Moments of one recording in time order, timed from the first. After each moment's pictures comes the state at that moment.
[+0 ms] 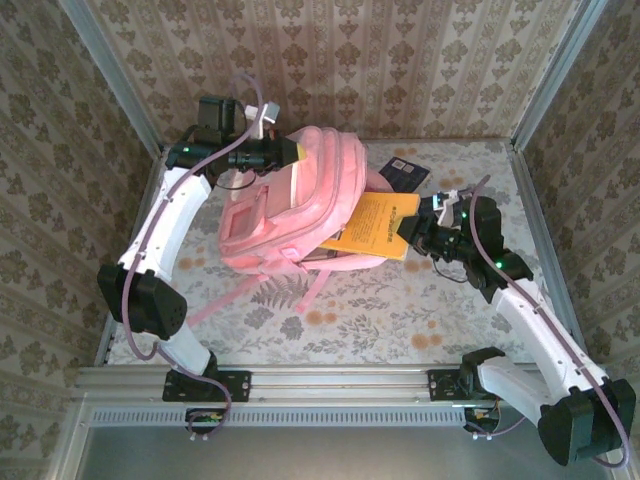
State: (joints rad) left arm -0.33 1.66 1.77 -0.71 0.86 -0.51; right arm 0.20 0.96 0.79 -0.28 -0.60 0.89
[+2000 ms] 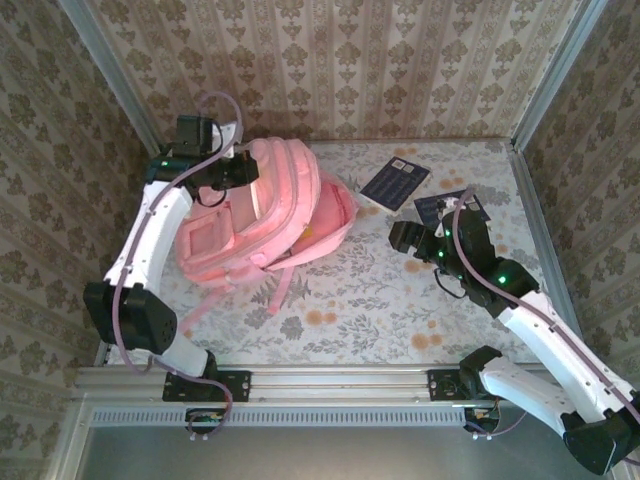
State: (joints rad) left arm -0.22 1.56 1.60 -0.82 0.41 -0.28; right arm 0.46 0.86 0.87 -0.59 0.08 0.66
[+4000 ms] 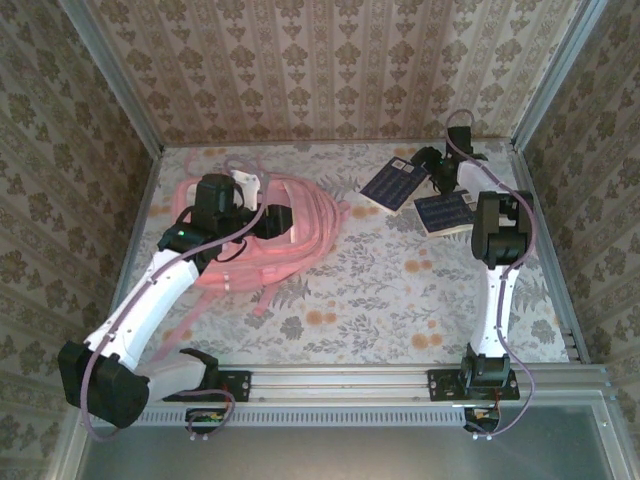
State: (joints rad) left arm -0.44 1.16 1.05 -0.47 0.38 -0.30; right arm -0.06 2.32 1.84 -0.40 -0.23 0.74
